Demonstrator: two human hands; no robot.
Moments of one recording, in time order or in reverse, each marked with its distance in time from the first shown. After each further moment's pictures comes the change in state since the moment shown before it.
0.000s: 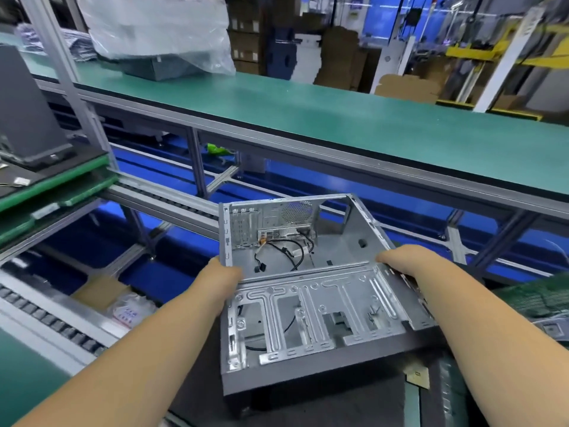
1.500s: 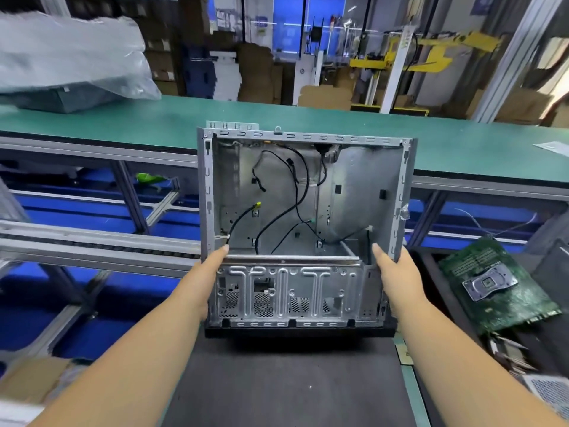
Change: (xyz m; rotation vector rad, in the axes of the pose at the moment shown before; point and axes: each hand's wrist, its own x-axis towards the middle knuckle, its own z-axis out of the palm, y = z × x) left_hand 0.080 0.046 -0.005 -0.239 -0.407 -0.057; right_hand -0.054 0.014 0.052 1.040 0.548 -0.131
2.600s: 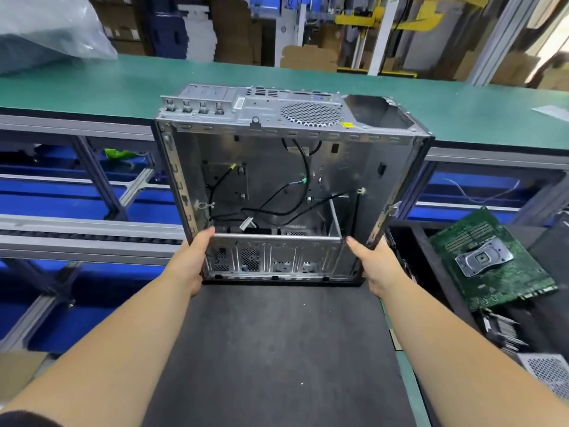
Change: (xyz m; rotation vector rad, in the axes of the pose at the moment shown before) left_hand 0.093 -0.015 0.017 -0.144 -0.061 0.062; right_hand 0.029 0.039 0.020 0.238 -0.248 0.175
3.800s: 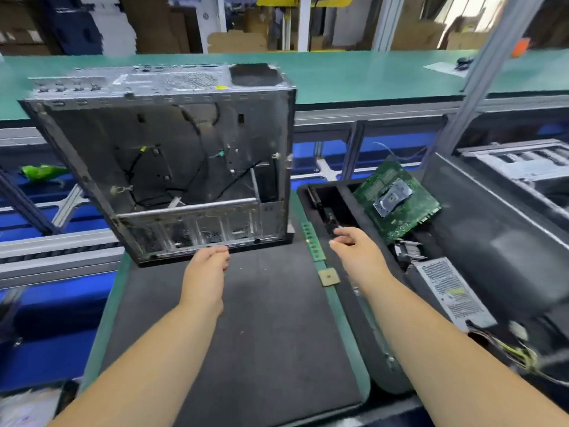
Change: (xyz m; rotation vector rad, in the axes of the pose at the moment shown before) left_hand -0.124 -0.081 0.104 0.206 0.033 0.160; right_hand -0.109 0.018 -0.073 -0.362 0.282 -0.026
